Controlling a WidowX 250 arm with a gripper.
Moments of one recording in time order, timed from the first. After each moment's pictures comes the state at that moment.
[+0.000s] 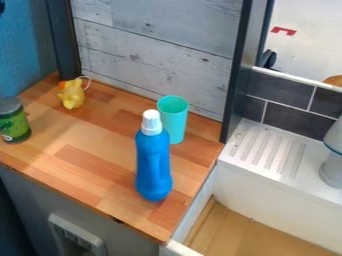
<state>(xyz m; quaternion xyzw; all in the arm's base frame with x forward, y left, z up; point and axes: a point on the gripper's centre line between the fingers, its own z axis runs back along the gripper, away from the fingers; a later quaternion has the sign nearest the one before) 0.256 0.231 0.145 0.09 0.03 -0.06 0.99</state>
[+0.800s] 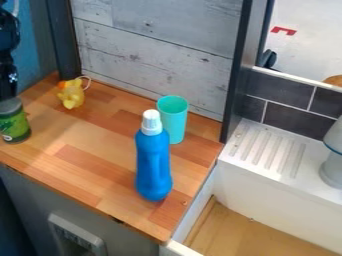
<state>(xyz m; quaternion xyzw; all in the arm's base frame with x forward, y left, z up) 0.267 0.225 0.094 0.05 0.03 -0.05 1.00</state>
